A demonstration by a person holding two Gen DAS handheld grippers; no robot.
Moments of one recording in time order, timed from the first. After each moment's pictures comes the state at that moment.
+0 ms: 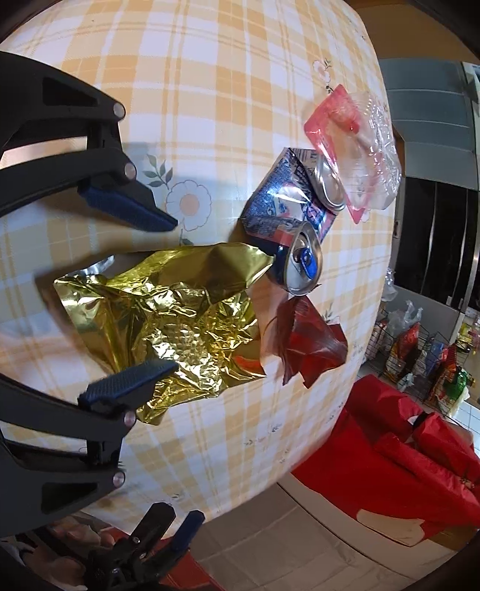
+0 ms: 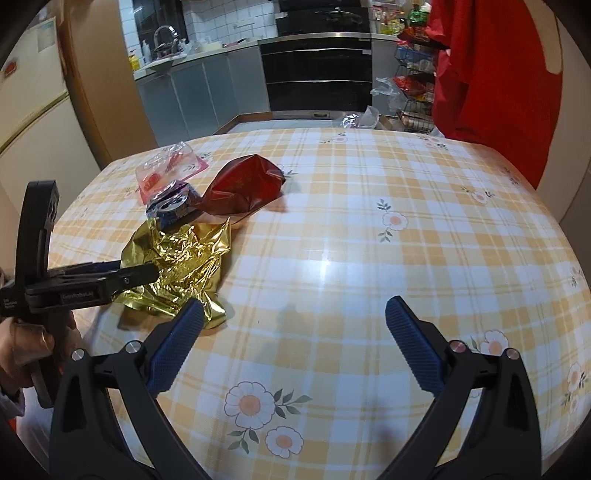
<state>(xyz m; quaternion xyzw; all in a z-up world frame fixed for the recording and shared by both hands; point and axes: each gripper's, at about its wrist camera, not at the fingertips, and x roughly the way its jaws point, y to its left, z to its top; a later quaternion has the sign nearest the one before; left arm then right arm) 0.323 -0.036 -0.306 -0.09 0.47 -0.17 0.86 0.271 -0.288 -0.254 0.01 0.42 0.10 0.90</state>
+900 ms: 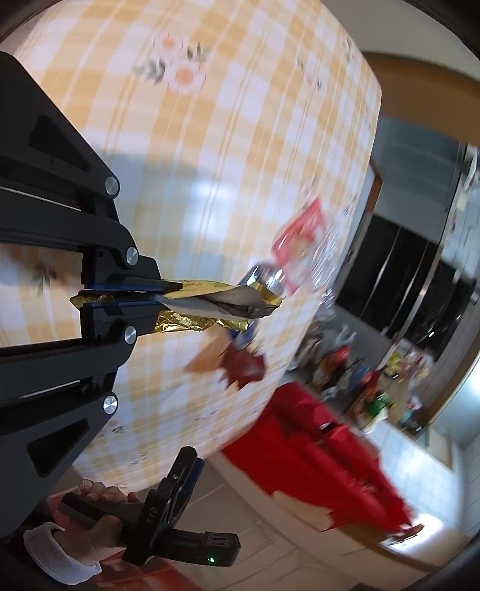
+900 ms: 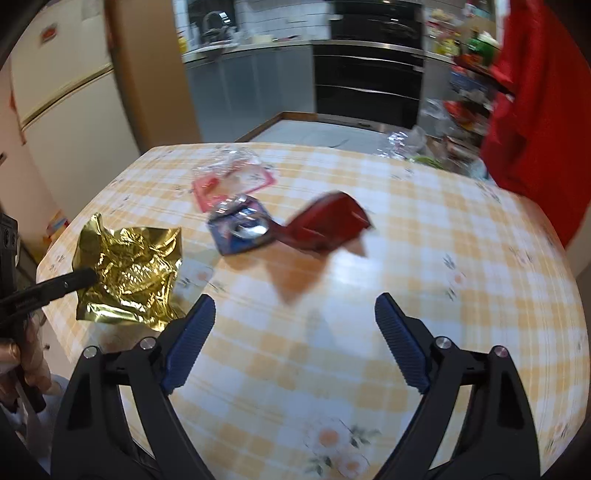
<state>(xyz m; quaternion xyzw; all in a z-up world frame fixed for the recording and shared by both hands) 0.227 0.104 -0.248 -0.21 0.37 -0.14 0.89 0.294 -0.204 -0.209 -0.04 0.41 0.18 0.89</state>
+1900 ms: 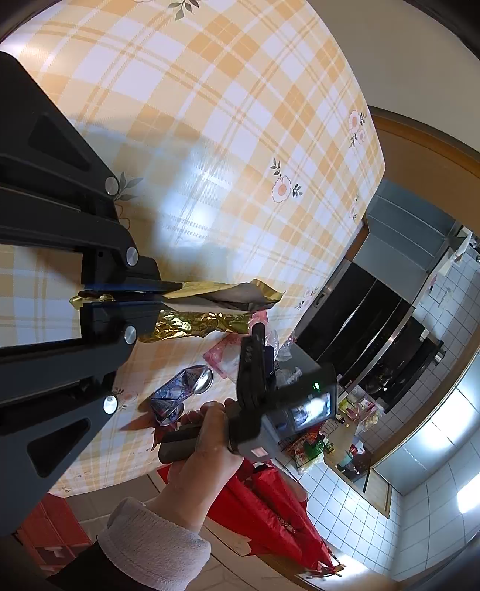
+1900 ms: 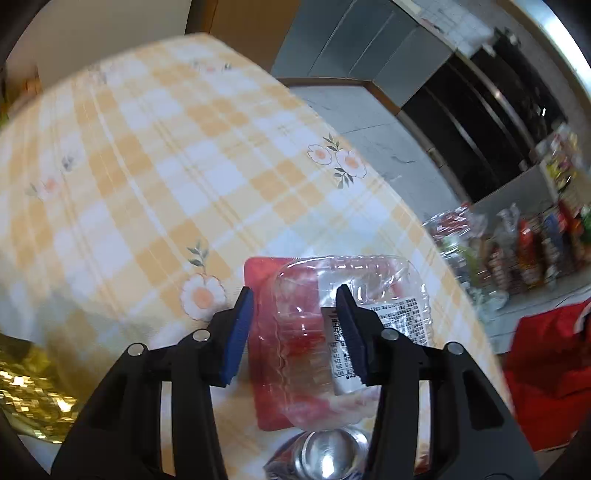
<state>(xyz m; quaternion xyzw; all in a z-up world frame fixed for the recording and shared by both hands) 0.249 0.242 -0.270 -0.29 0.34 -0.07 0.89 0.517 0.125 -0.296 -0.37 0.44 0.21 0.79</state>
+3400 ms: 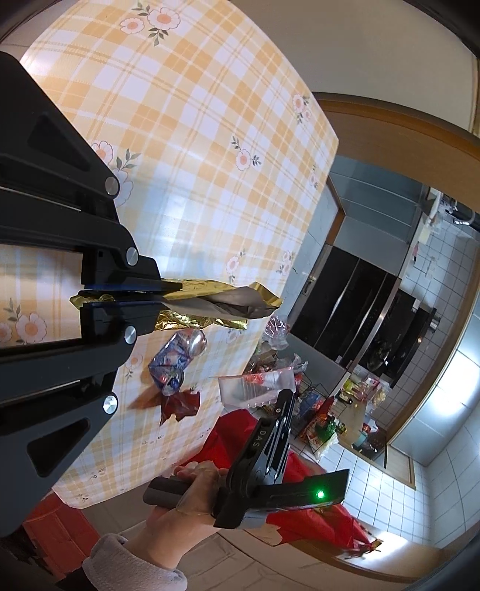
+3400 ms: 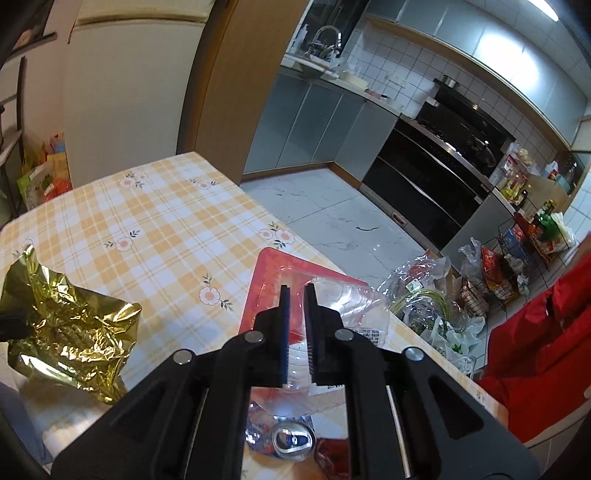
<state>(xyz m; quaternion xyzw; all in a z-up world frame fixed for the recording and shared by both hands) 0.222 0.194 -0.200 -0.22 0.32 -0.08 0.92 0.409 0.009 -0.133 -0.27 0.30 0.24 0.89</state>
